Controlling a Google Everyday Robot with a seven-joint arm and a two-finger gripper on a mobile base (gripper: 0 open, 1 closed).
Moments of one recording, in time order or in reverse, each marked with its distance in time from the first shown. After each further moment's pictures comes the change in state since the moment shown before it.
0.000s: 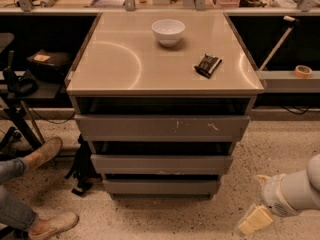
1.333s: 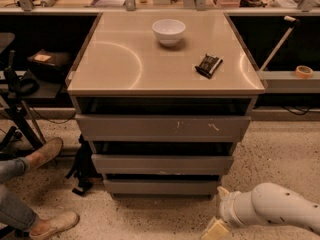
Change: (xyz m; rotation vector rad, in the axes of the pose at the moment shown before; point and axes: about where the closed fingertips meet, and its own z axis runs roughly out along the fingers) arm -0.016 0.027 0.139 0.008 -0.063 -0.115
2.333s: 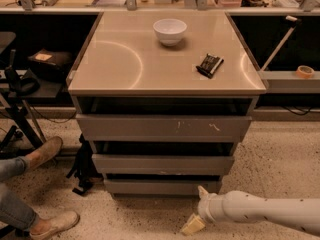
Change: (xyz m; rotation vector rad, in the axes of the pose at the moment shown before) arm 0.008 -0.029 0.129 0.031 -0.071 -0.038
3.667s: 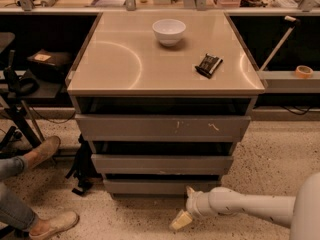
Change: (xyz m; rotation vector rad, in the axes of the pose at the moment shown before) arm -0.008 -0.021 0.103 -0.053 -0.074 0.007
